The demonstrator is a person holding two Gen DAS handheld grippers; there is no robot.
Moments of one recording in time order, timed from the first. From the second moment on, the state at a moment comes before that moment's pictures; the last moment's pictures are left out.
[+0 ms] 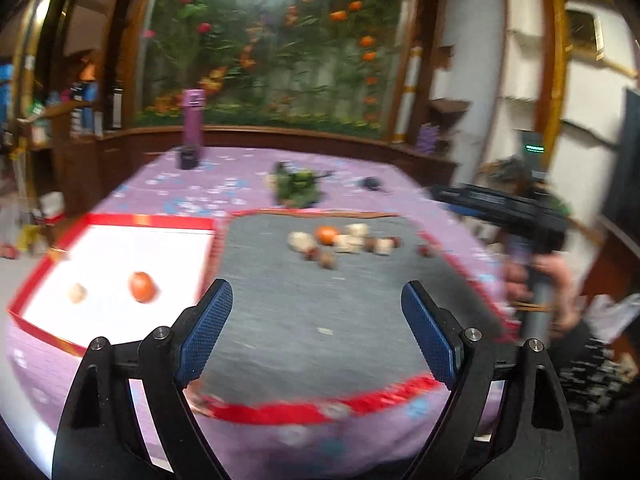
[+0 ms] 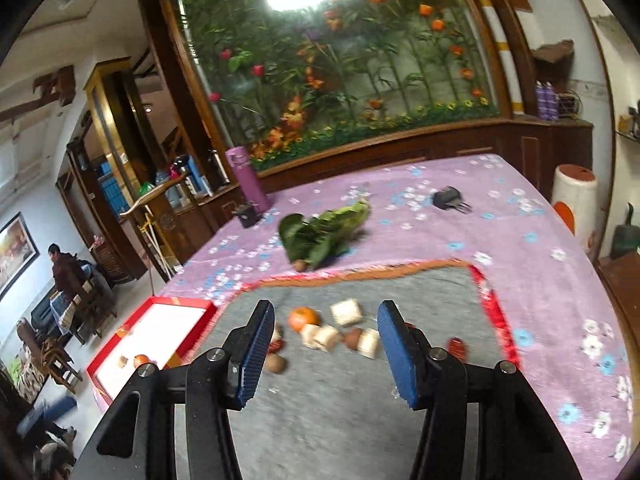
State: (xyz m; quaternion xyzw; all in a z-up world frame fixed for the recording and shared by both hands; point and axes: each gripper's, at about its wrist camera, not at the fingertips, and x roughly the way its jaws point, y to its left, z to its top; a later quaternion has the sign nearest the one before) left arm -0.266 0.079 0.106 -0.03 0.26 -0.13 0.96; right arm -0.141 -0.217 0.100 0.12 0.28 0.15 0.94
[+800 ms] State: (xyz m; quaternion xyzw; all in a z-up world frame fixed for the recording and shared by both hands) left arm -0.126 0.034 0.038 0.08 0.36 -0.13 0.92; right arm -0.070 -0.263 0.021 0.13 0.43 0.07 0.89
